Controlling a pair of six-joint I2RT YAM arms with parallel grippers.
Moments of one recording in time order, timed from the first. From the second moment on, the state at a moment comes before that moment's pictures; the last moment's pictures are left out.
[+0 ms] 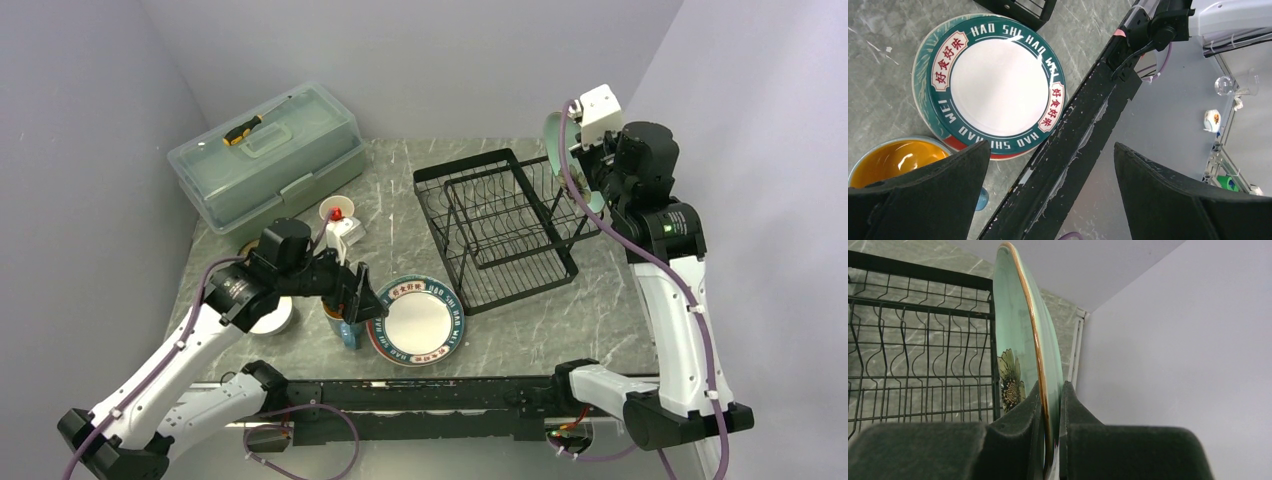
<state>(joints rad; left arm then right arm) -0.60 0.86 0.94 -0.70 0.57 -0.26 0.18 1.12 1.60 -0.76 0.21 -0.47</state>
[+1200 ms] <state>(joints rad) -0.61 0.83 0.94 -0.70 0.52 -0.26 0.16 1.13 1.50 -0.70 0.19 -0.41</state>
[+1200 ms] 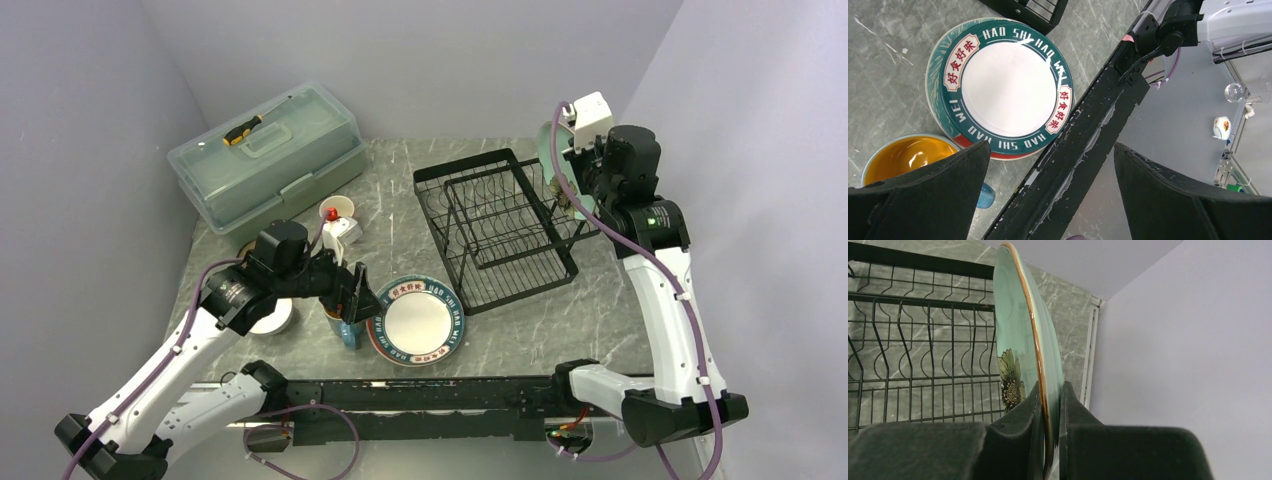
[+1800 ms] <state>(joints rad) -0.61 0.83 0.94 -0.70 0.52 -0.26 0.16 1.10 1.40 -0.64 0.20 -0.36</state>
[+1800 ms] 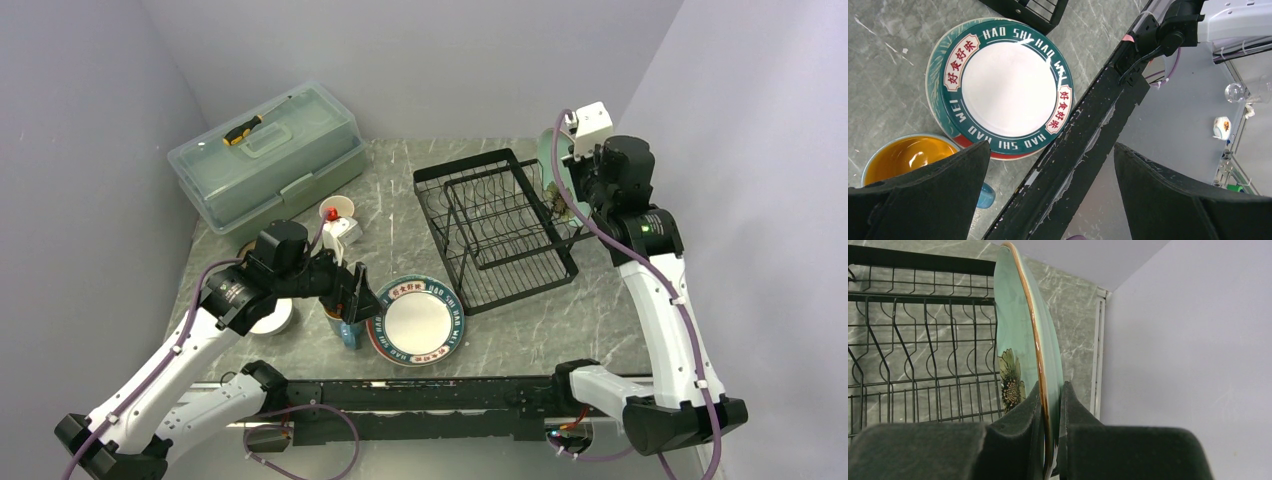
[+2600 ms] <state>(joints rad) -0.61 0.83 0.94 -0.70 0.52 -0.26 0.15 1.01 1.30 -0.58 0.20 -0.30</state>
